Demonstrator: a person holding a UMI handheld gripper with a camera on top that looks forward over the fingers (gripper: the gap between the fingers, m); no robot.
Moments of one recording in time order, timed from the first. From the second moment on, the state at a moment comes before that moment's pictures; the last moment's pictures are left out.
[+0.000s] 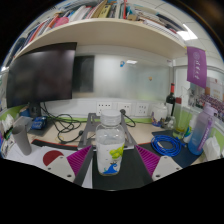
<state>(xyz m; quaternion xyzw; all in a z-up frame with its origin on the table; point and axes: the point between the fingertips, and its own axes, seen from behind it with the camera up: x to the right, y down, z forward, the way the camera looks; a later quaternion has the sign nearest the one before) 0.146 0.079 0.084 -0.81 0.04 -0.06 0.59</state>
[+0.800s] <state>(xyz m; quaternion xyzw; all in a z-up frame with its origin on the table) 0.110 0.121 0.119 -0.81 -0.08 -0.09 0.58</state>
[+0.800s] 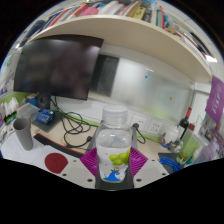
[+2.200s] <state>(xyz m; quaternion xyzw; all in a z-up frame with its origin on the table) -0.084 0.097 0.172 -0.79 -0.31 -0.22 0.48</state>
